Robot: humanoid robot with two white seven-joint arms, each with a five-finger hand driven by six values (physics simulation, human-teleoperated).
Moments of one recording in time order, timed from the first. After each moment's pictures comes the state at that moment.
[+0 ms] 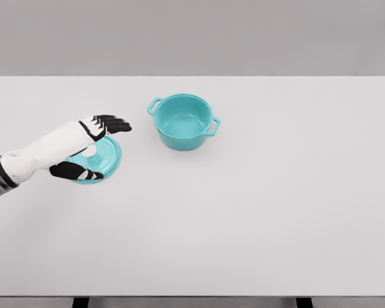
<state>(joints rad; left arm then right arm) -0.35 0.95 -0.65 -1.63 -0.15 -0.61 -0.03 0.02 0.00 0.10 0.12 0.07 -0.28 0.40</state>
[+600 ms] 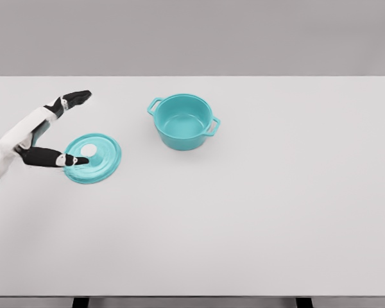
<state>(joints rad) -0.23 0.96 -0.54 -1.61 0.46 -0.53 -0.13 0.02 0.00 0.10 0.12 0.07 -0.28 0.40</state>
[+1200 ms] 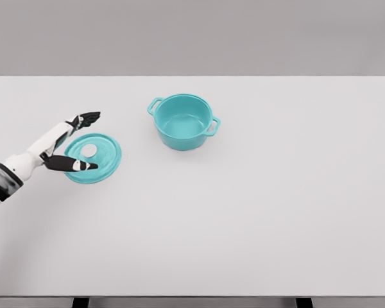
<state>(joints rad) -0.33 0.80 -0.63 -1.32 0.36 -0.42 -0.17 0.02 0.00 0.10 0.13 0.07 -0.28 0.40</state>
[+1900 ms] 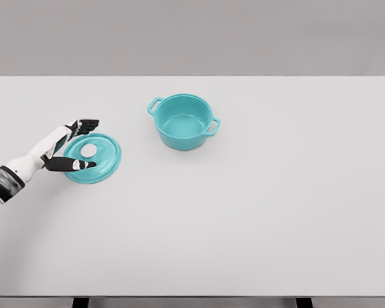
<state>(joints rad) -0.36 0.77 -0.67 -1.22 0.38 -0.41 -0.17 0.02 0.00 0.10 0.12 0.07 -0.28 0.40</state>
